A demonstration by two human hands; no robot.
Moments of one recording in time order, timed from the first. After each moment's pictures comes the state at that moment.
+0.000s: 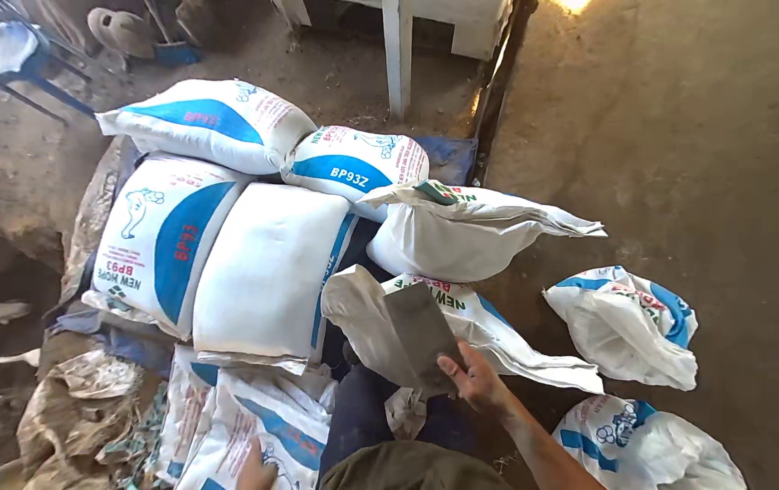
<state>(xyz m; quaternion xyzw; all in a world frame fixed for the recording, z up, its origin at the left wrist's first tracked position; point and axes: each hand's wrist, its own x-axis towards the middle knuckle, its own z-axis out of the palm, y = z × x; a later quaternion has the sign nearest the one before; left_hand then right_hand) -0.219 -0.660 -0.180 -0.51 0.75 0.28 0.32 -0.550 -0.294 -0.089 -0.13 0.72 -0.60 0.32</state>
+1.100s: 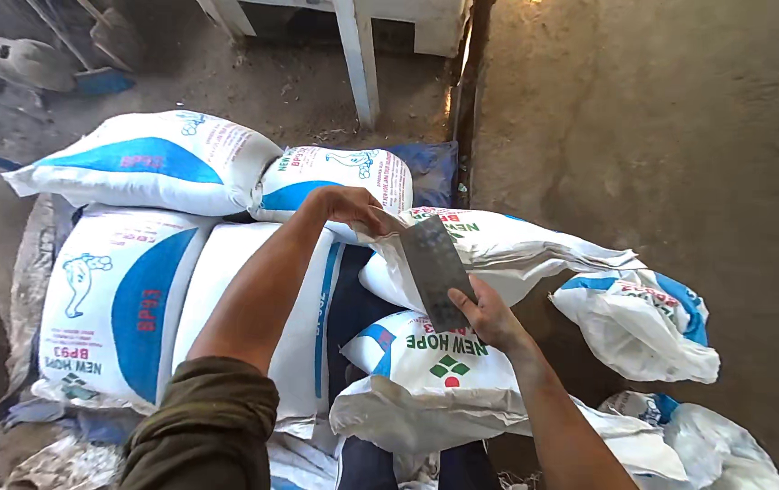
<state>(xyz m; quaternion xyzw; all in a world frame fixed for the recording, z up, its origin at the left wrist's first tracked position) -0.931 -0.691 -0.094 0.05 0.77 0.40 0.49 -0.766 -0.387 -0.101 -0.01 0.78 -0.54 0.30</state>
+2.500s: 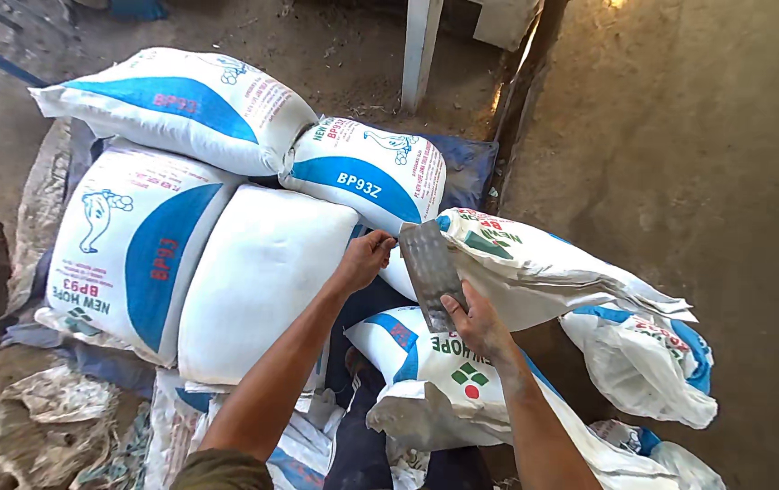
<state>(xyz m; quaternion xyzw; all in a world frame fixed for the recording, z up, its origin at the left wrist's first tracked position) -0.783 -0.743 -0.157 -0.08 0.82 0.56 0.12 -0.768 -0.481 -0.113 -0.10 0.85 -0.42 0.30</state>
